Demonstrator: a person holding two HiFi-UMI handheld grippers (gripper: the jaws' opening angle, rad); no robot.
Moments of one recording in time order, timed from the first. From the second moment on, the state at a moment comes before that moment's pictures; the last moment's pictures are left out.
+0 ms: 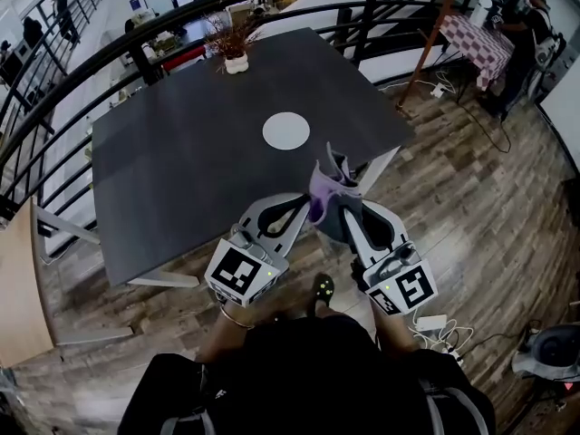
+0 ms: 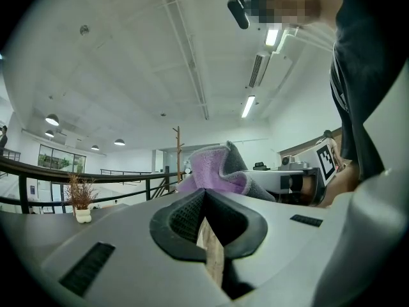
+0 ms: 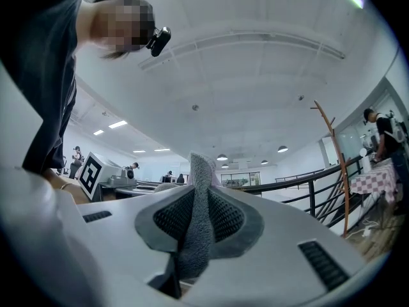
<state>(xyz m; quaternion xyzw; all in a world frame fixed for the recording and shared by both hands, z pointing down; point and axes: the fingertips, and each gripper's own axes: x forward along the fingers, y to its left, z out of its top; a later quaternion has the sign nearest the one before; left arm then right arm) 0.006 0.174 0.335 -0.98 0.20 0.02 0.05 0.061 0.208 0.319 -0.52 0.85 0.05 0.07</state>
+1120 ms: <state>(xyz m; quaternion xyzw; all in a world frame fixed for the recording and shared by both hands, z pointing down) 0.106 0.096 0.331 -0.97 0.25 0.01 0.06 0.160 0.113 0.317 -0.45 0.89 0.04 0.09</state>
